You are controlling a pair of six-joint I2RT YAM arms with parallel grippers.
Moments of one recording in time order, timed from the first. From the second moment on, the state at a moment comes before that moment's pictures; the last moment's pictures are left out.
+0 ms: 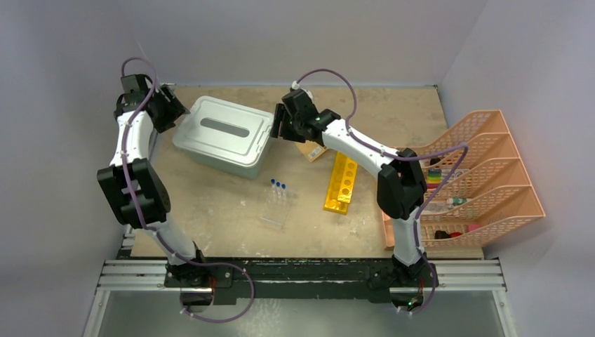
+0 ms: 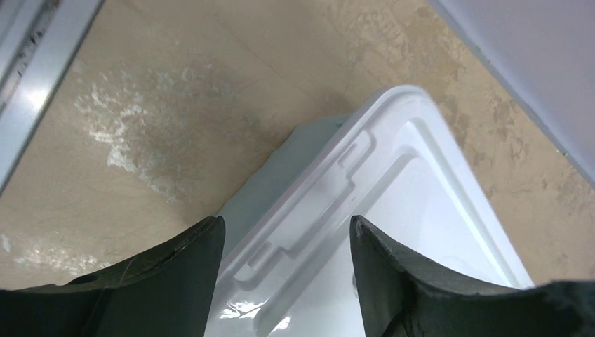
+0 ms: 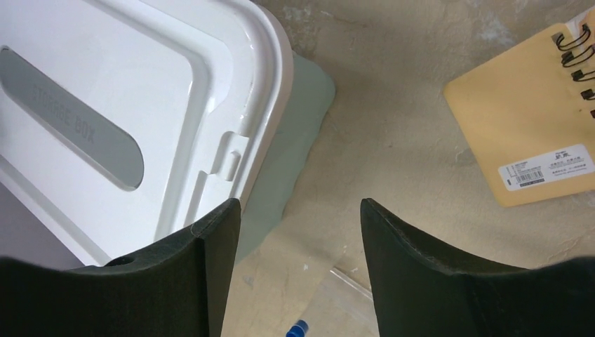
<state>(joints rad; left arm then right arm) 0.32 1.78 1.55 -0.56 0.25 -0.45 0.71 2.02 1.80 -0.52 0.11 0.75</state>
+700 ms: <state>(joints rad) 0.12 1.18 1.43 -0.58 0.18 -0.43 0.71 1.26 1.48 -0.74 0.41 0.44</state>
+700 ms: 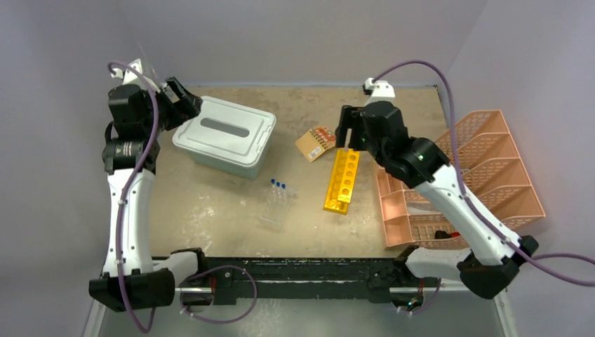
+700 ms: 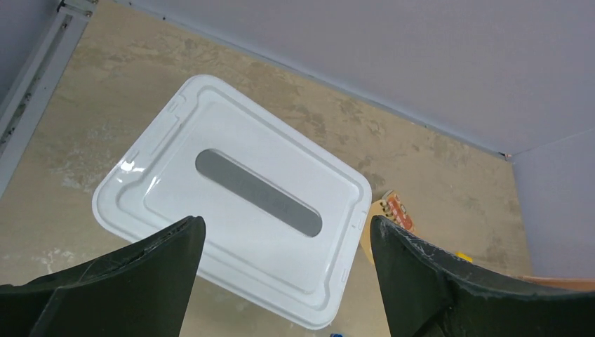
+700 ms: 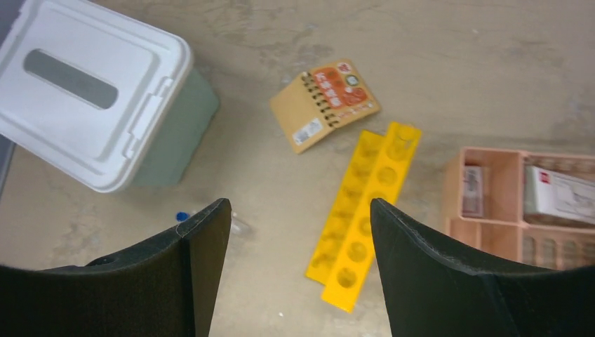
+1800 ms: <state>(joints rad) 0.12 0.69 1.36 -0.86 -0.18 -0.50 0.70 0.75 1.38 -0.94 0.80 0.26</state>
